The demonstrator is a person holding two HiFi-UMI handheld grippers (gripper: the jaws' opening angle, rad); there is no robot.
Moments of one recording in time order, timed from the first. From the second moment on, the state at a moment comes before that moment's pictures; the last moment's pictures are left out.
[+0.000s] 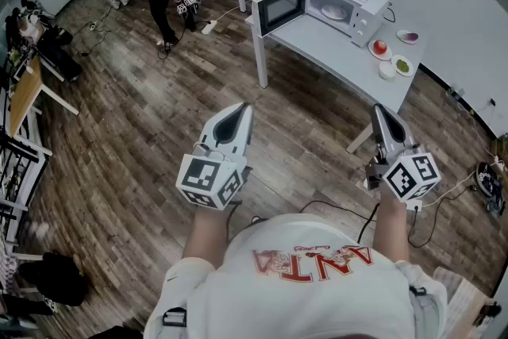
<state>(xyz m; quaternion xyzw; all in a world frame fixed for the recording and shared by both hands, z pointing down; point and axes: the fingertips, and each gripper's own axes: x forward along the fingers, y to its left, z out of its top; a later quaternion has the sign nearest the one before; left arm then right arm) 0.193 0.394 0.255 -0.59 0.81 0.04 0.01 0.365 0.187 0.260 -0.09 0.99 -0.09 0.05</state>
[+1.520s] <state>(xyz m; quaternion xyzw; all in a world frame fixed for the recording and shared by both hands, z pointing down) 0.101 0.477 0.324 -0.61 0.79 0.07 -0.06 0.270 0.283 0.306 -0.09 0.99 -0.14 -0.02</state>
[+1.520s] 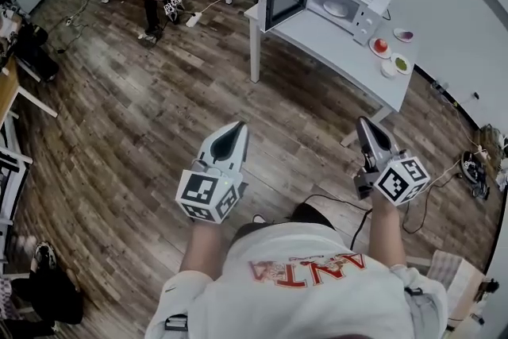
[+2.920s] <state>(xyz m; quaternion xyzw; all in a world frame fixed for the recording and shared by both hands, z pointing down) 0.030 0.144 0.303 -0.65 0.76 0.03 -0.06 0.200 -0.035 0.338 -0.10 0.97 -0.21 0.02</state>
